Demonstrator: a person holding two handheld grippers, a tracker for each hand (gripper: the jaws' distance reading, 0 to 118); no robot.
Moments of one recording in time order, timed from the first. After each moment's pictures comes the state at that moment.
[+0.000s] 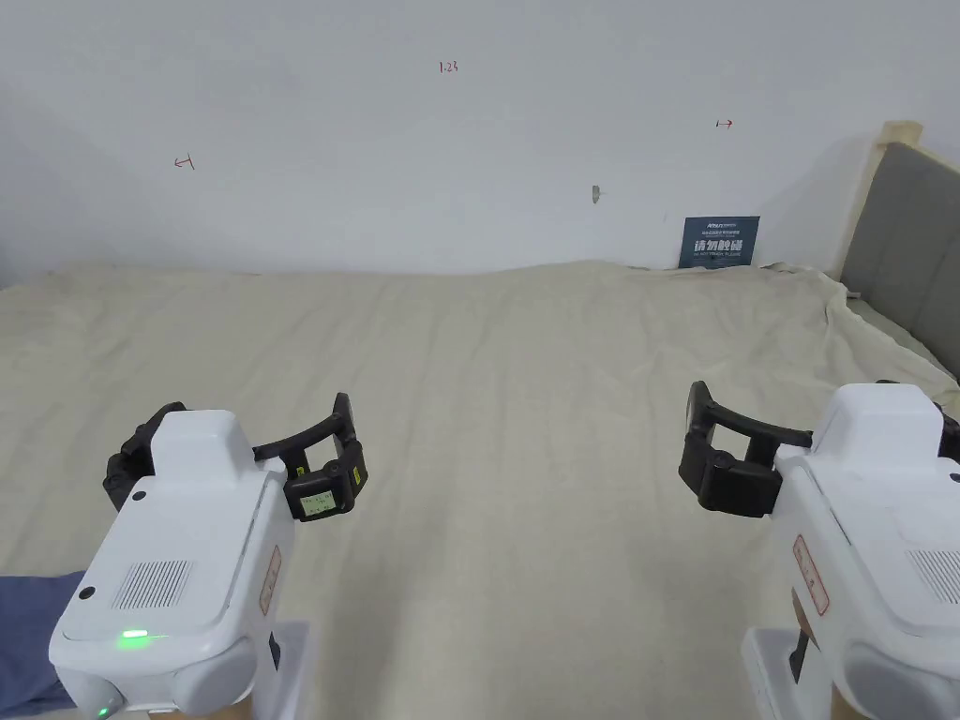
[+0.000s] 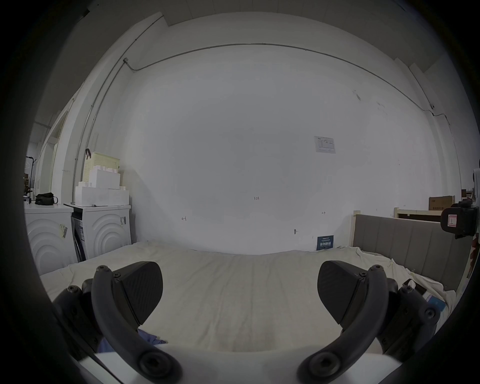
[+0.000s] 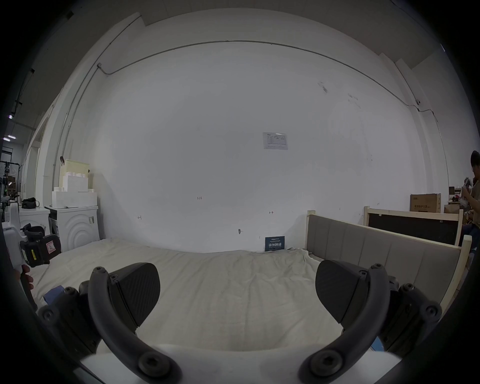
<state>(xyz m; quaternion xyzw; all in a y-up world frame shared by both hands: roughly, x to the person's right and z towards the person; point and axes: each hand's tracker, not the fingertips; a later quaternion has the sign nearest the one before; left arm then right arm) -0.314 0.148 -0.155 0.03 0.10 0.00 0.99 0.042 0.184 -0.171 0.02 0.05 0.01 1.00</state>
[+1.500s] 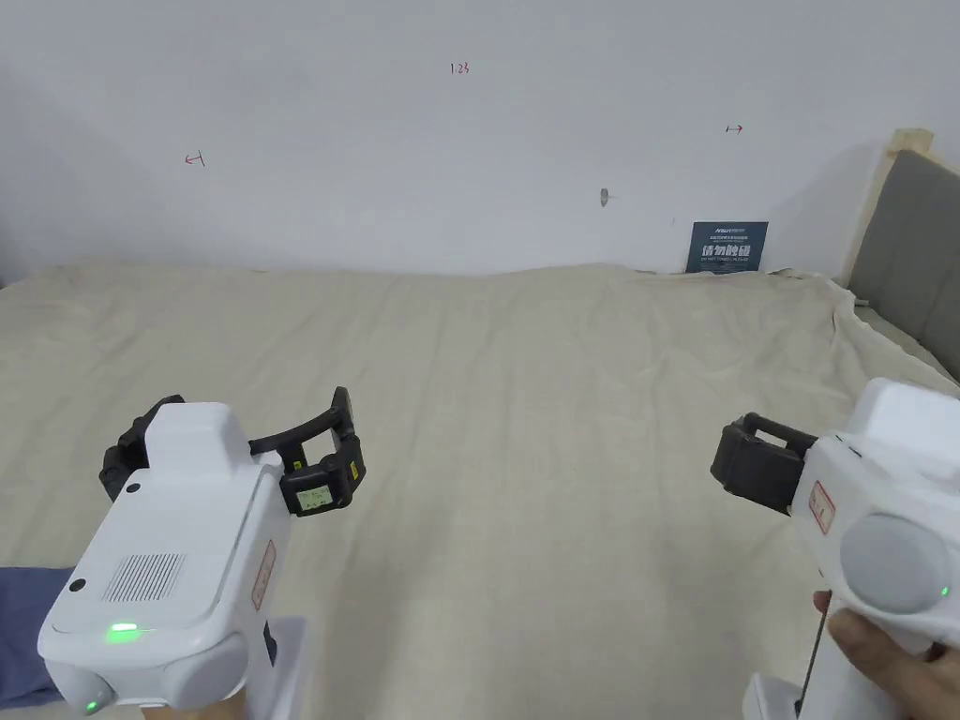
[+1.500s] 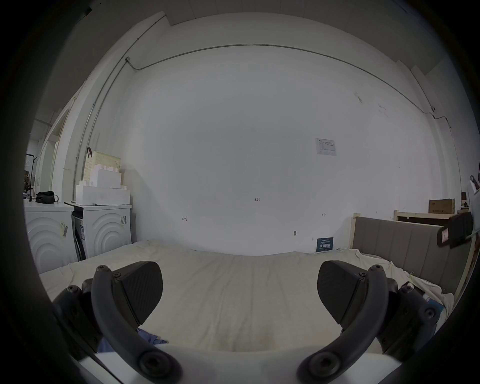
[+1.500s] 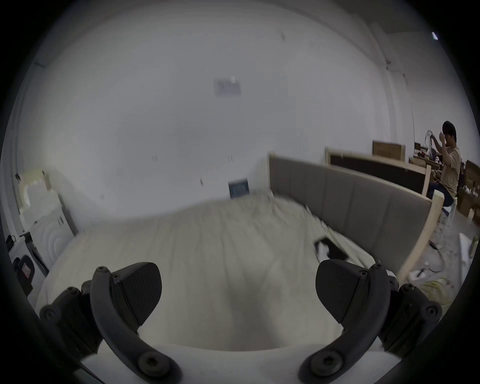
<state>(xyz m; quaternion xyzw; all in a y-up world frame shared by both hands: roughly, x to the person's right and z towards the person) -0.319 0.154 -0.150 0.03 0.10 0.01 0.99 0.045 0.208 -0.192 -0.25 -0.08 -0.06 0.96</state>
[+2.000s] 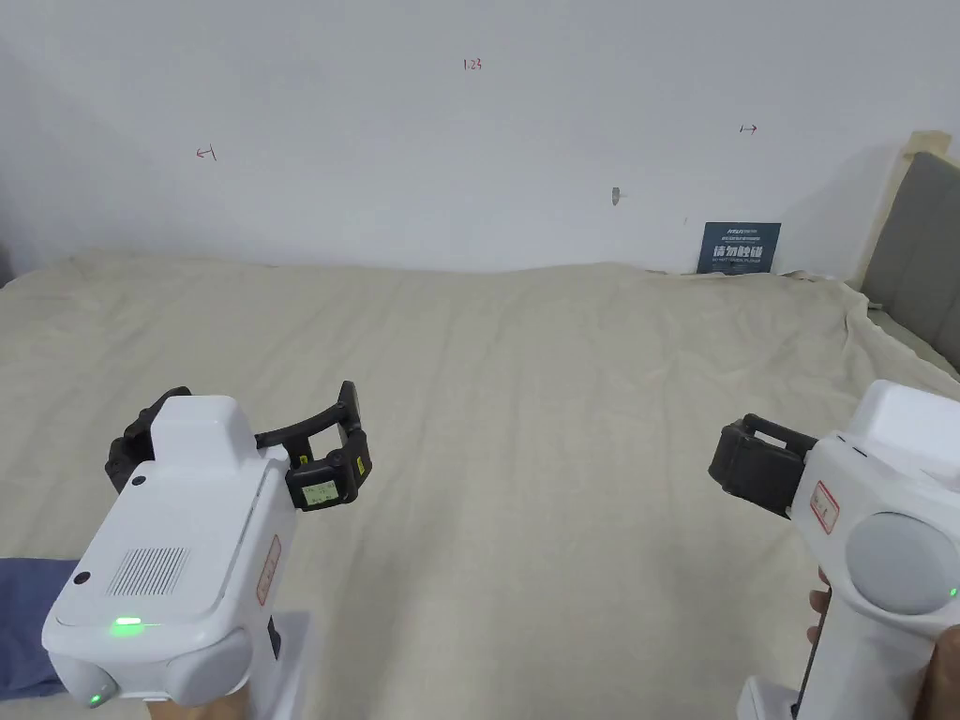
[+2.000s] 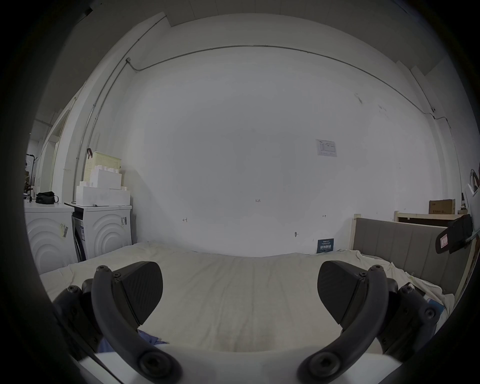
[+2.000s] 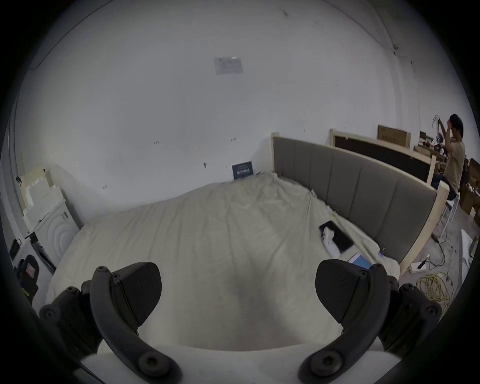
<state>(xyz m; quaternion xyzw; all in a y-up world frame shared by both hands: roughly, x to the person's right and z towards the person) -0.322 0.155 -0.151 0.04 0.10 0.01 0.99 0.025 0.215 -0.181 -0.21 -0.07 -0.07 0.97</state>
